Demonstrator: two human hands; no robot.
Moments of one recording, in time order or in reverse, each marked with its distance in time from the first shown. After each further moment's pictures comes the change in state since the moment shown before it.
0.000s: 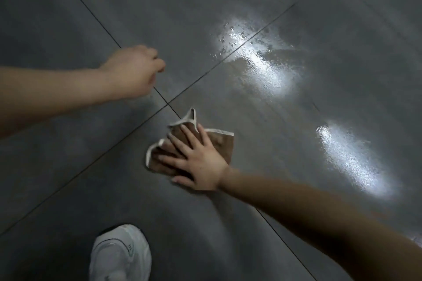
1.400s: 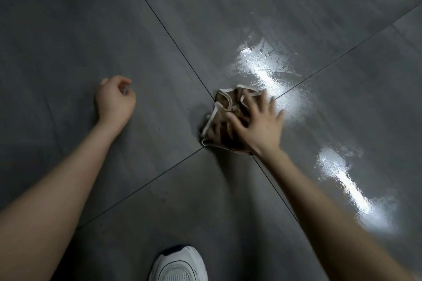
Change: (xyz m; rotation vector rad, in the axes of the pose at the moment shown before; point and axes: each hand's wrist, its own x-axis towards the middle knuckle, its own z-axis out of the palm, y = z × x) left_hand -0.099 -0.150 0.088 -0.632 0.390 -0.996; right_hand 0.116 0.031 -0.070 0.175 0.113 0.880
